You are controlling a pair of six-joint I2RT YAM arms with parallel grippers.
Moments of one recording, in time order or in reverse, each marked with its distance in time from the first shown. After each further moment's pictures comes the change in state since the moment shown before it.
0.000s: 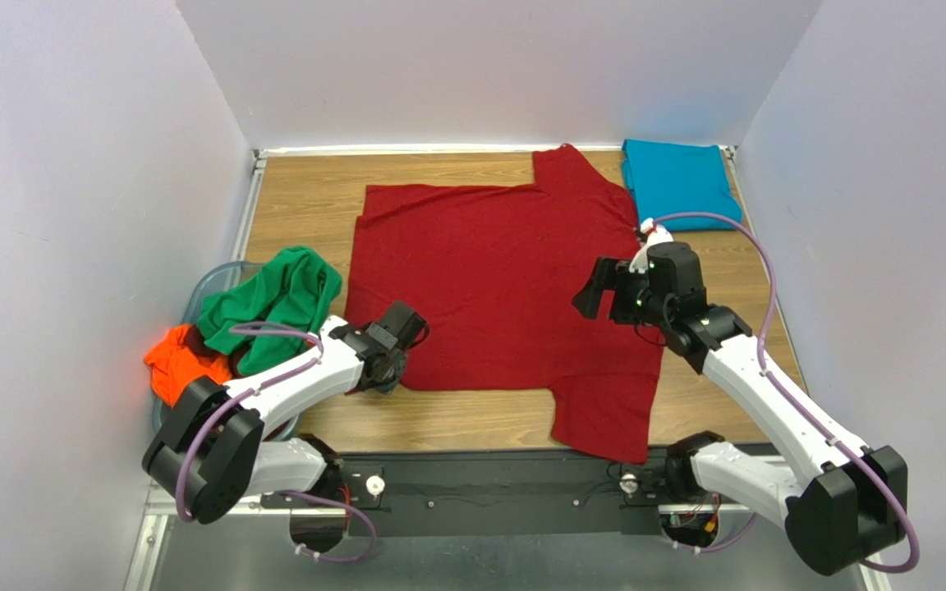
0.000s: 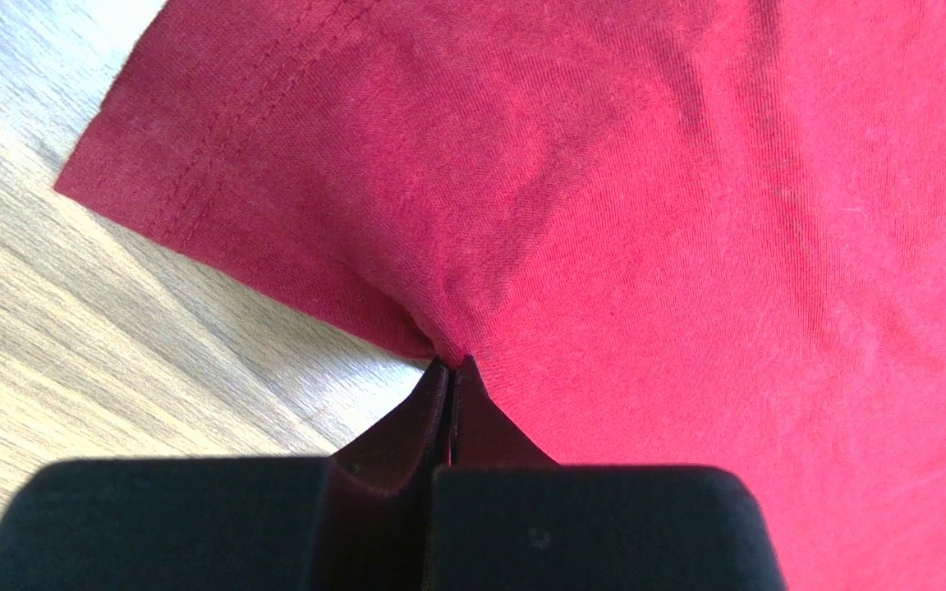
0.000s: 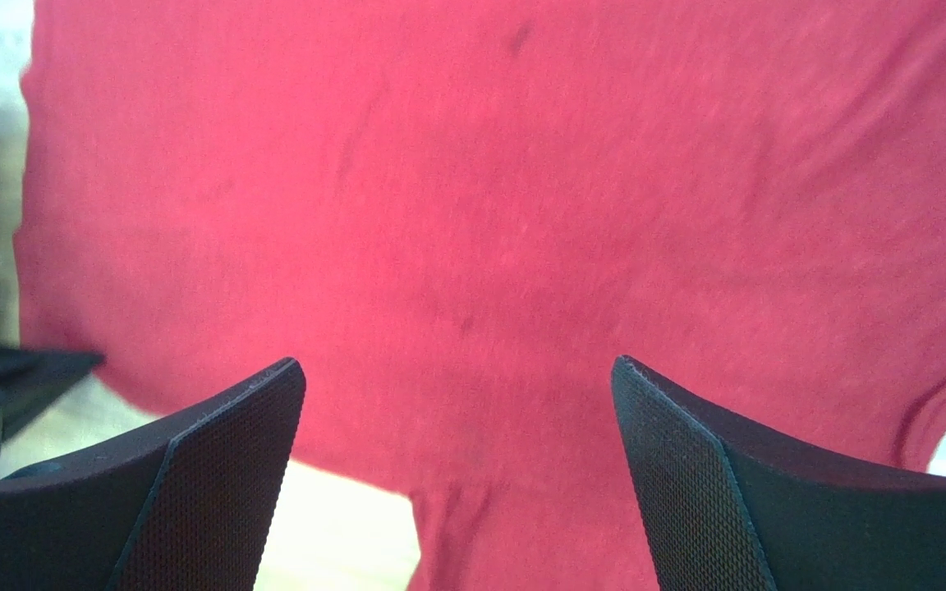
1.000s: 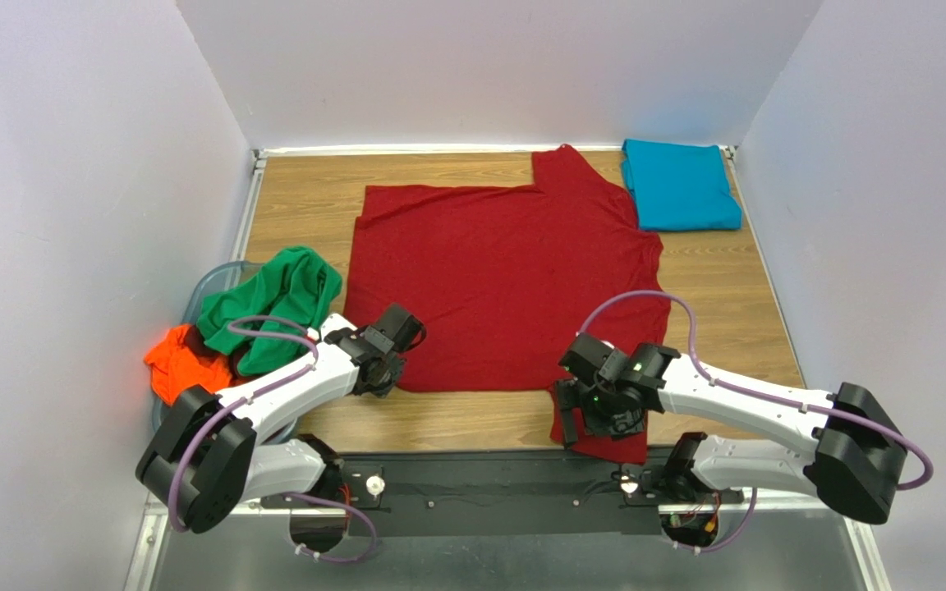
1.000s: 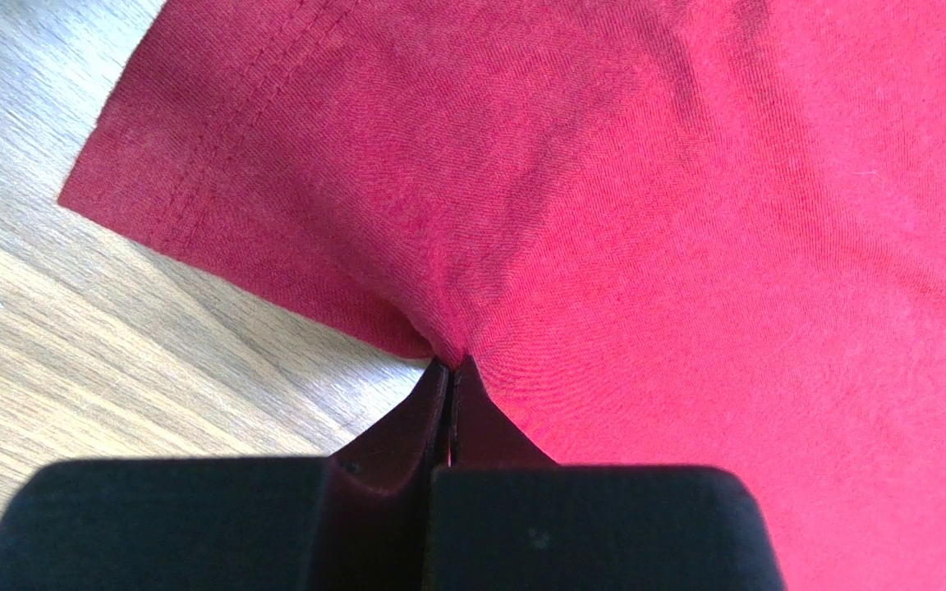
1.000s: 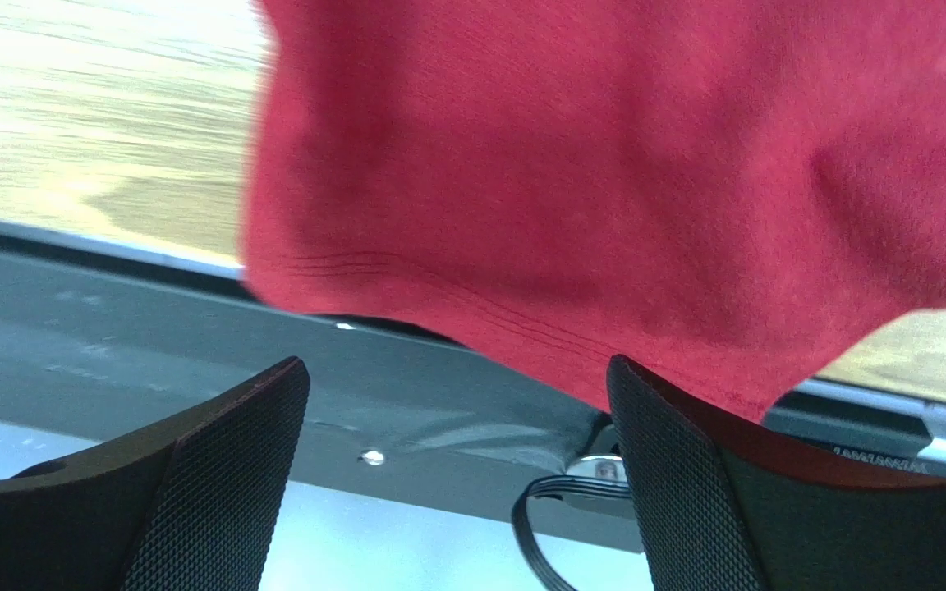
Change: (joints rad) left arm 0.000 -0.043 -0.021 -0.001 -0.008 0.112; right arm 0.589 0.111 -0.106 -0.531 0.063 0.369
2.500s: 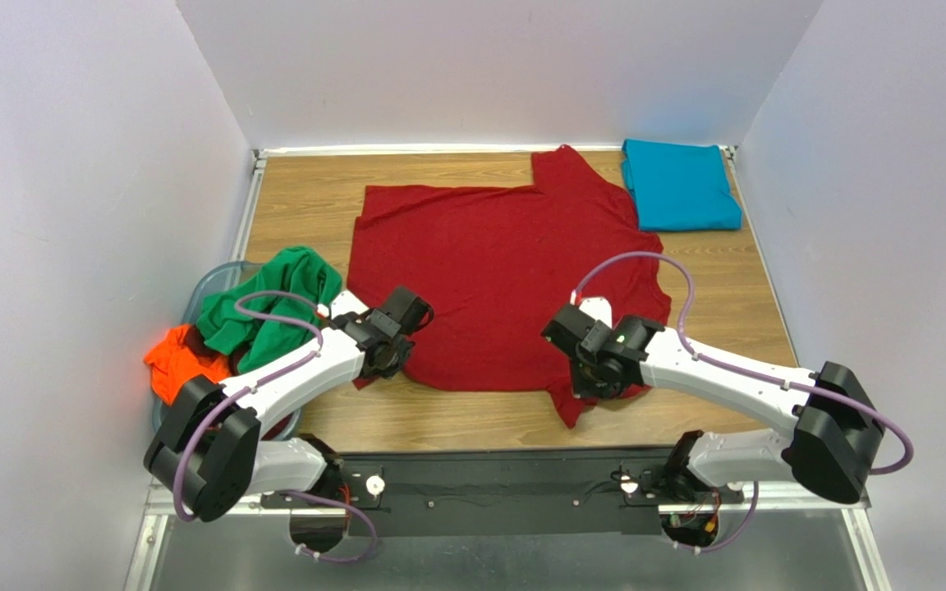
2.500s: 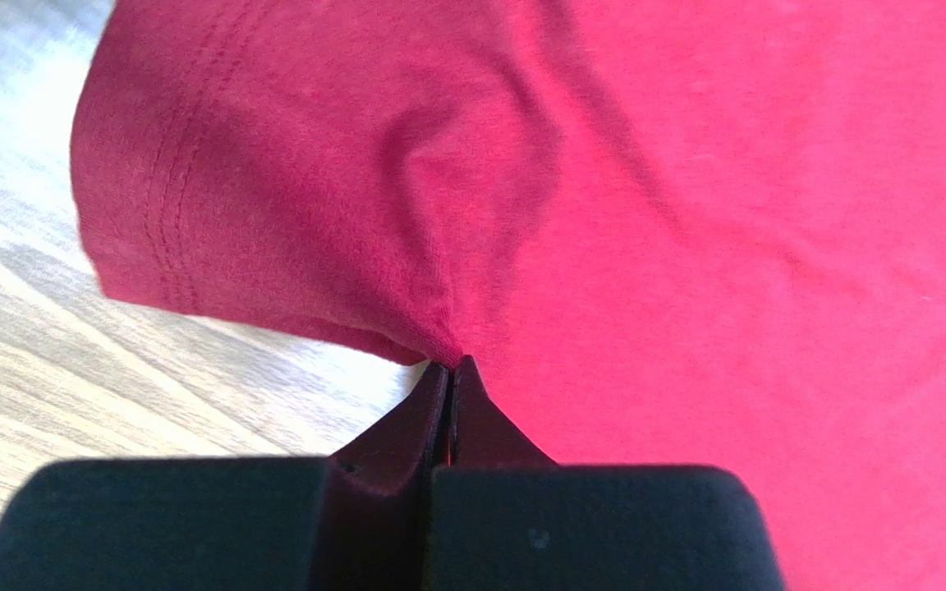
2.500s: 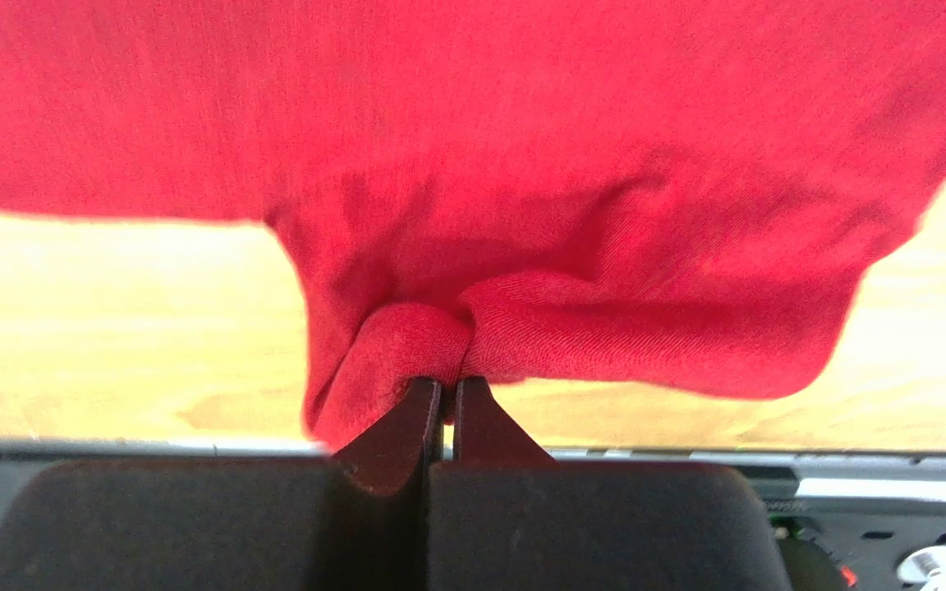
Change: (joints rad) left arm 0.000 0.050 0.102 0.016 -0.022 0.098; right arm -0.021 0.132 0.171 -0.016 0.296 0.023
